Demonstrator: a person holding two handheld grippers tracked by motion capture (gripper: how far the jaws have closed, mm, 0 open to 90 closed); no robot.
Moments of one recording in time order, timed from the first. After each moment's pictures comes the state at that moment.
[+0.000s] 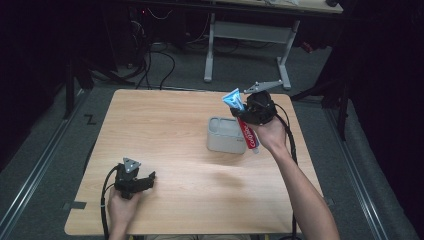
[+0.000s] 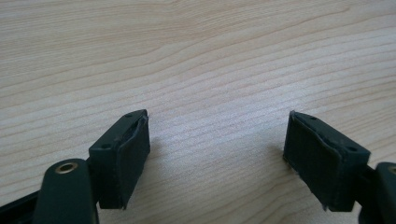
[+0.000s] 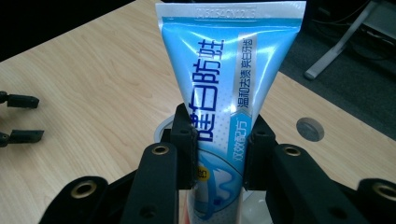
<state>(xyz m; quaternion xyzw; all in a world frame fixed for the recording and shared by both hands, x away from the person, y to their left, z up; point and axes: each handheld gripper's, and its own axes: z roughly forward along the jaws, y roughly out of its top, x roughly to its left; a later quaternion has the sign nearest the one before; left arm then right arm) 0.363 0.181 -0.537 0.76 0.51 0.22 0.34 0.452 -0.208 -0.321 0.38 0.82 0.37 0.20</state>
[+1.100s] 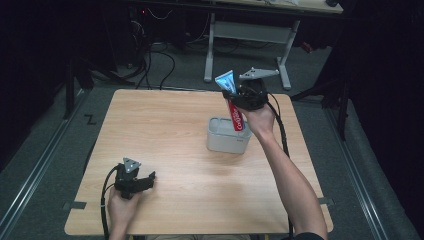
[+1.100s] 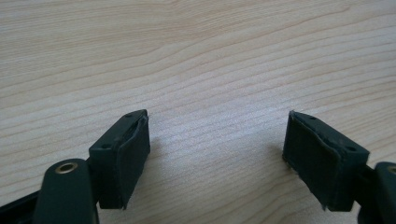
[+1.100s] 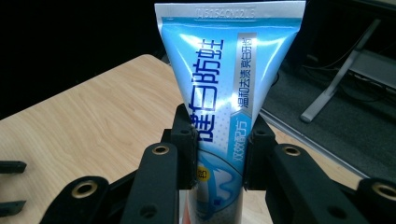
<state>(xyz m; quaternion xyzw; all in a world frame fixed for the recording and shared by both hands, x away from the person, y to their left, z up) 0.363 0.181 -0.537 0.76 0.51 0.22 0.34 0.484 -0.191 -0.315 0.36 0.78 0.45 0.24</state>
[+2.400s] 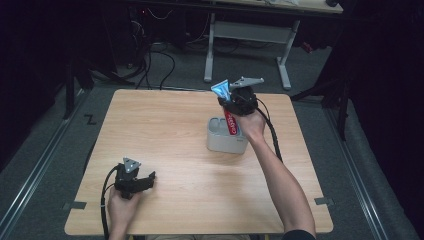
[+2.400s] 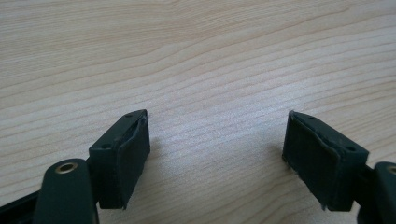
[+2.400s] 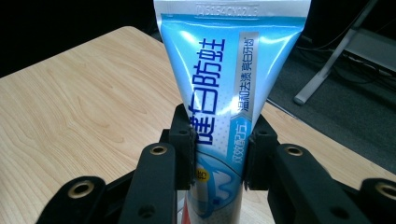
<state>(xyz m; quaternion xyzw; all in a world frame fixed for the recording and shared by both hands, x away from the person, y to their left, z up) 0.363 0.181 -0.537 0.76 0.51 0.22 0.34 0.507 -0.181 -0.361 0.38 0.79 0.41 0.24</state>
